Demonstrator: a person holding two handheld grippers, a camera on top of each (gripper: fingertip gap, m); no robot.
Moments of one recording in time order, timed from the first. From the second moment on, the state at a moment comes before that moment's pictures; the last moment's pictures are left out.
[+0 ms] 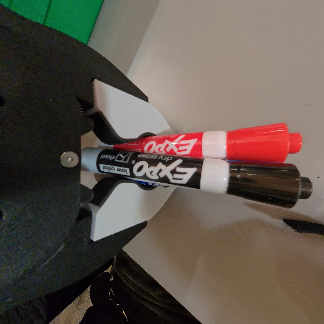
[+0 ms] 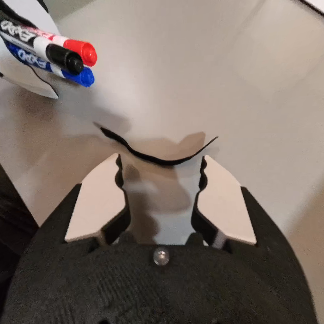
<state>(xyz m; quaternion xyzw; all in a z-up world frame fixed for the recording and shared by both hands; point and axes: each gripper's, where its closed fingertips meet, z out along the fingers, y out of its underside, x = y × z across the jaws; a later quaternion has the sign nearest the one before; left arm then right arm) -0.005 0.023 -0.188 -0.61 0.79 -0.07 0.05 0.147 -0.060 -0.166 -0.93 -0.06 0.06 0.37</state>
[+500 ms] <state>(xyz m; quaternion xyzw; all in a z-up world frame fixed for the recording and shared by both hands) -0.005 0.023 -0.188 -0.61 0.79 -0.07 0.05 0.114 -0.031 -0.187 -0.92 -0.19 0.07 0.33</state>
